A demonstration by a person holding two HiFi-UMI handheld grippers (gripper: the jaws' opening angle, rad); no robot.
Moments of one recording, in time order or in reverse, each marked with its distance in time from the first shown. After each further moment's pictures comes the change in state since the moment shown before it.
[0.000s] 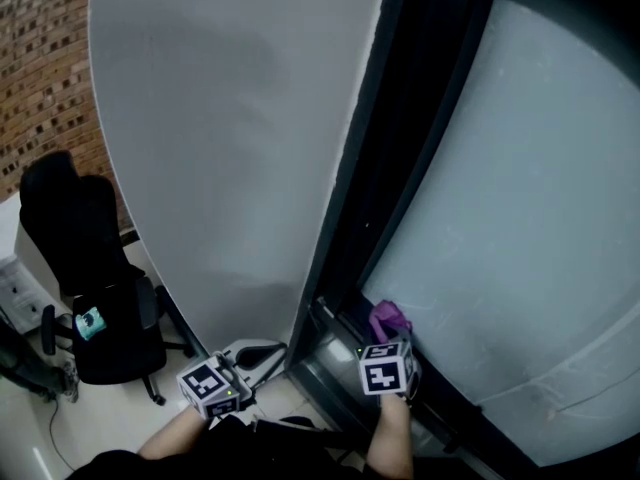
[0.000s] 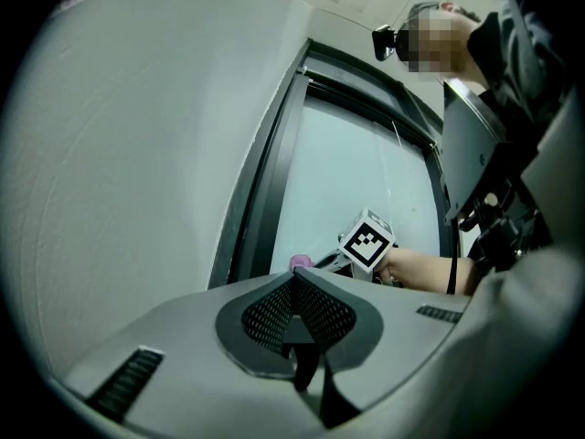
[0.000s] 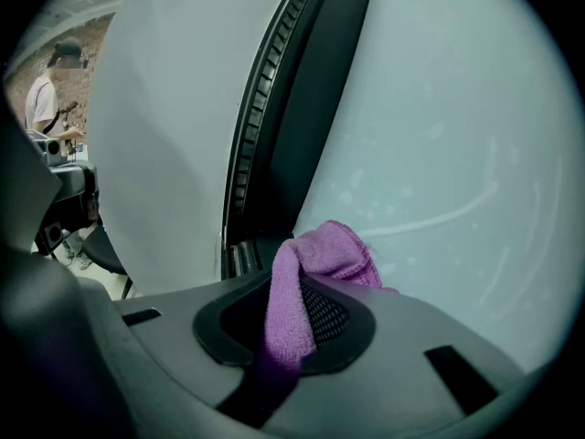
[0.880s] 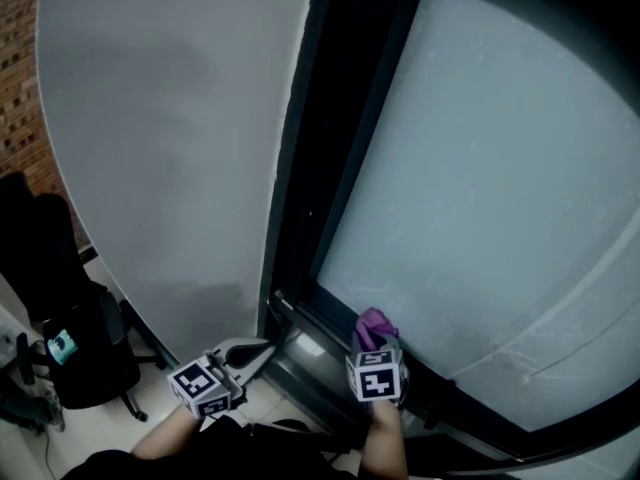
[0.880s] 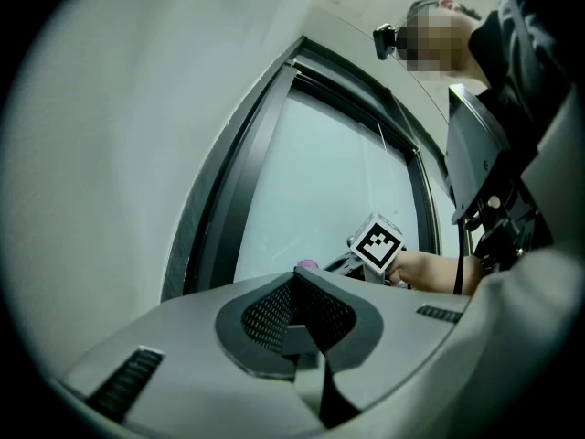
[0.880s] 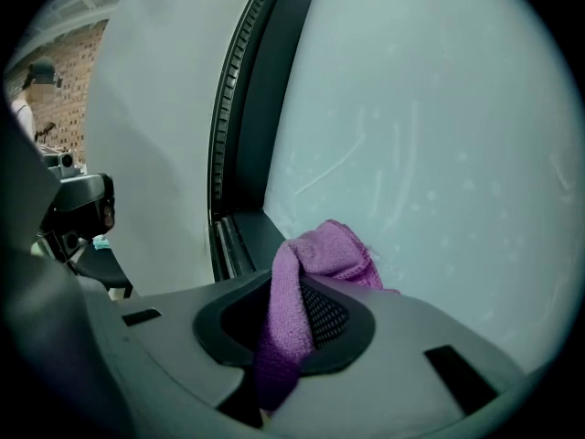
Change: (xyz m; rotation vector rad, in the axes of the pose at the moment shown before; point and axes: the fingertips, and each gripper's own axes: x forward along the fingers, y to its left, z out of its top) left arm 0.034 -0.030 -0.002 -0.011 0.003 -0.153; right arm -0.047 -0.030 -0.050 0.154 0.020 -0.070
